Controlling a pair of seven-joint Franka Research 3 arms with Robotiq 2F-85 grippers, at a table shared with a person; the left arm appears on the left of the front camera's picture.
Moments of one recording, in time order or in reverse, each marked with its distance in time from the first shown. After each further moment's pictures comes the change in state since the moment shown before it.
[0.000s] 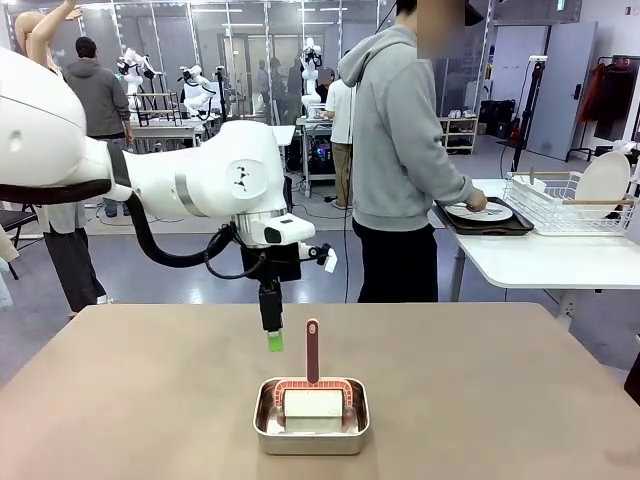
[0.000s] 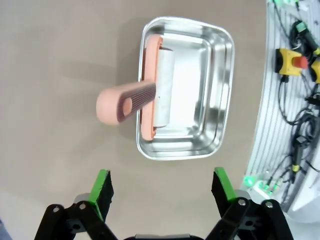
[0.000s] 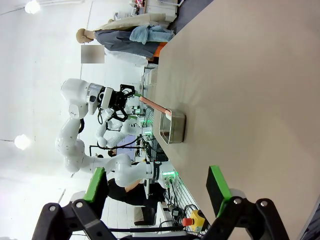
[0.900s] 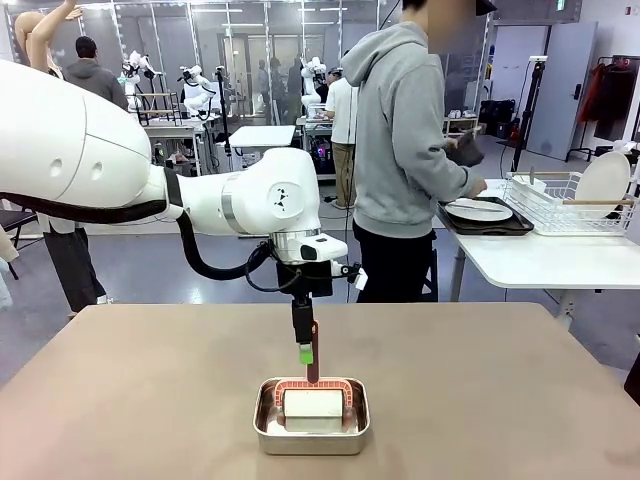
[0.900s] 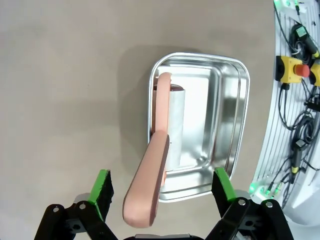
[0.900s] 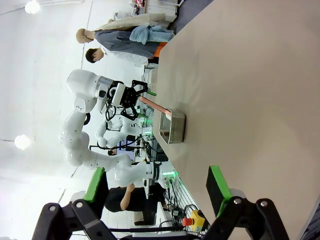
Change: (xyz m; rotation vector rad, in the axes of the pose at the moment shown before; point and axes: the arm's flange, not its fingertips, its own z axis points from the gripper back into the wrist) left arm 0.050 0.027 -0.039 -0.062 0.024 -0.040; right arm 0.000 0.000 0.000 0.000 0.000 0.000
